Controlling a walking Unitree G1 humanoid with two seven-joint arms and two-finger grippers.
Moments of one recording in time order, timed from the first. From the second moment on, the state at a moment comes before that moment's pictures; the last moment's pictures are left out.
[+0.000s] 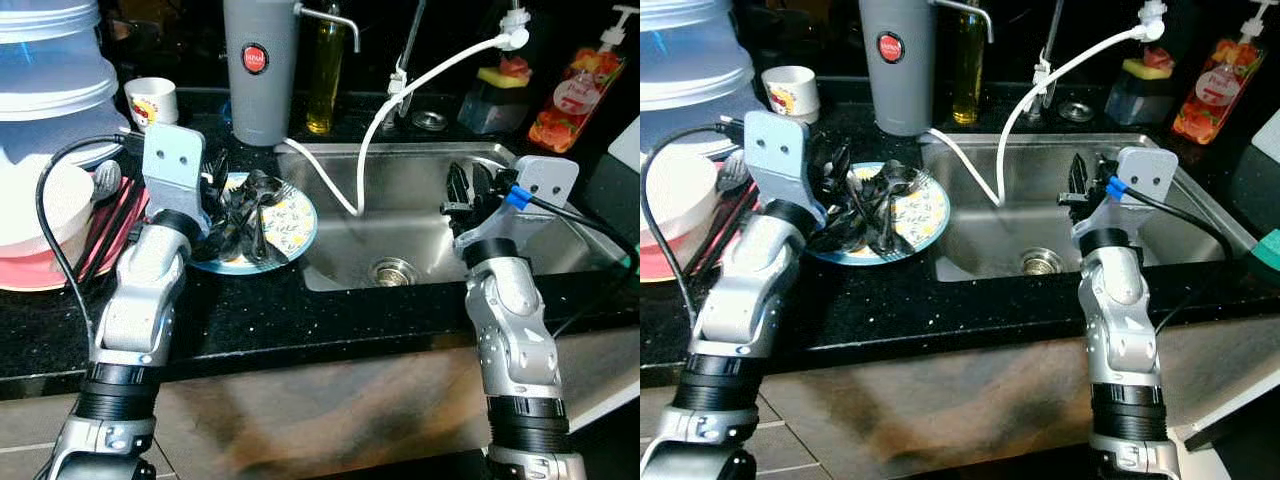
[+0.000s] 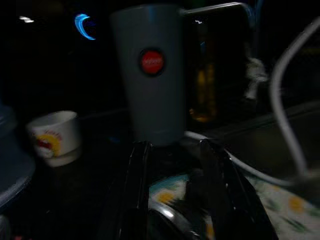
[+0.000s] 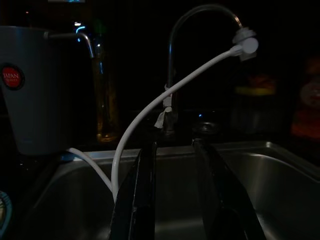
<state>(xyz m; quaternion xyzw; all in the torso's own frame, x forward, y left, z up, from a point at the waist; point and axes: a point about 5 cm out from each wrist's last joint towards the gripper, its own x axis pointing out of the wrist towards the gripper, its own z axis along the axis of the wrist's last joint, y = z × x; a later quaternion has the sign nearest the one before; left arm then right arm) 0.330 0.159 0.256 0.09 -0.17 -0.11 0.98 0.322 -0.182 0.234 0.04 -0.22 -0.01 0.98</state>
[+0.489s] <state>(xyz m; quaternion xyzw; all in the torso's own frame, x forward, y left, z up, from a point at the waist) 0.331 0.193 0.289 0.05 0.00 -0.19 0.98 0.322 -0.183 0.235 0.04 -0.22 -0.01 0.97</state>
